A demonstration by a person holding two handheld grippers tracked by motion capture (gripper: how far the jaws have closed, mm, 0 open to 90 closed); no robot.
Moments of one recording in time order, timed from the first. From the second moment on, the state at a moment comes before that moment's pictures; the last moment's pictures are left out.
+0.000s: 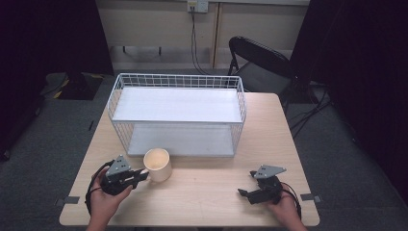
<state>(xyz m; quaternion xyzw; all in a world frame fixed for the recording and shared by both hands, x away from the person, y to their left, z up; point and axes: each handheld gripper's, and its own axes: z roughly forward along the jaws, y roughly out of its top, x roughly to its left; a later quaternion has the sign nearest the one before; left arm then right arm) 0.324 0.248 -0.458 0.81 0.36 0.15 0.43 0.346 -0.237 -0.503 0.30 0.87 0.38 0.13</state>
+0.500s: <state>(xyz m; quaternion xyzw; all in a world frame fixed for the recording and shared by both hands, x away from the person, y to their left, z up) 0.318 0.247 -0.446 0.81 0.36 0.18 0.43 0.346 -0.237 -0.503 0.30 0.87 0.38 0.13</state>
